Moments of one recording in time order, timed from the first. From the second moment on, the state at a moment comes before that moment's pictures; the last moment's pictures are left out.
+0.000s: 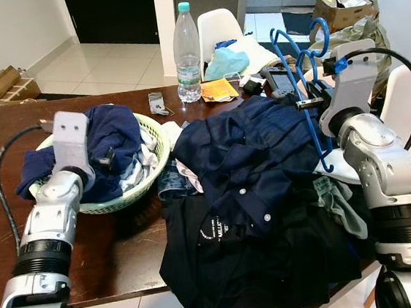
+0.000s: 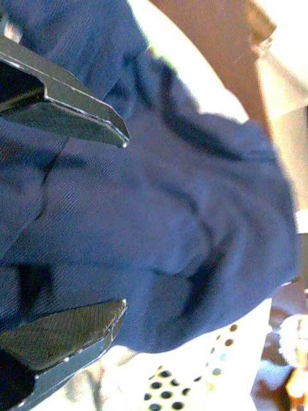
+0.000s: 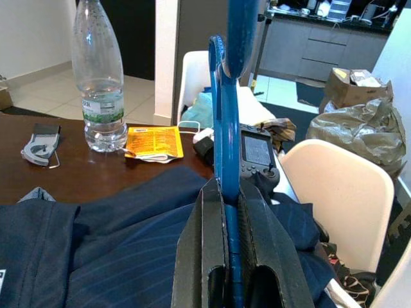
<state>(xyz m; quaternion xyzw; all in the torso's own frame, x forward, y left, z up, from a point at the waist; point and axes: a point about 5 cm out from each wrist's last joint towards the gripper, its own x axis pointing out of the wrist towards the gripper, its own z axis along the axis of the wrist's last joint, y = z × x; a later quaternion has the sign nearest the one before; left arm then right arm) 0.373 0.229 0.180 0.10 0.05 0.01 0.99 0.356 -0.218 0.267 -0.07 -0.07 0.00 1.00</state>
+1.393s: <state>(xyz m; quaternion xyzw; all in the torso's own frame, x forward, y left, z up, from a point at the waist) 0.351 0.138 0.361 0.00 -0.27 -0.29 0.92 0.355 -0.222 0.268 -0.06 -0.07 -0.01 1.00</state>
